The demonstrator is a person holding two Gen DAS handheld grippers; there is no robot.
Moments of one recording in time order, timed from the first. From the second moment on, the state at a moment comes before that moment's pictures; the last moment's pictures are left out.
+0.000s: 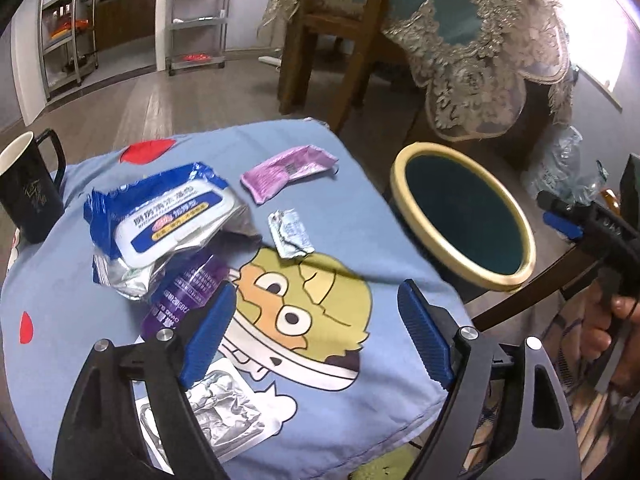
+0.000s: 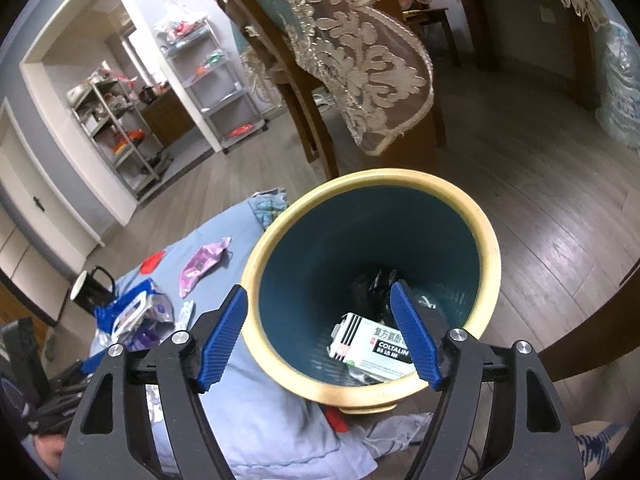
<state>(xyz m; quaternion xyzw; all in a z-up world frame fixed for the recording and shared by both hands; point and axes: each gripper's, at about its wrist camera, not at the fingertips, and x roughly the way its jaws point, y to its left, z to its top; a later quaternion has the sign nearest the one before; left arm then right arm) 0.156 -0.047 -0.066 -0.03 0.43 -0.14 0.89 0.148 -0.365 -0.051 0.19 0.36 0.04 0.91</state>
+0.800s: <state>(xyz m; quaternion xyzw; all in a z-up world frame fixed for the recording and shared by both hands) 0.250 -0.074 -0.131 -0.01 0.50 -0.08 0.86 0.156 -0.333 -0.050 0.12 0.36 0.08 0.92</state>
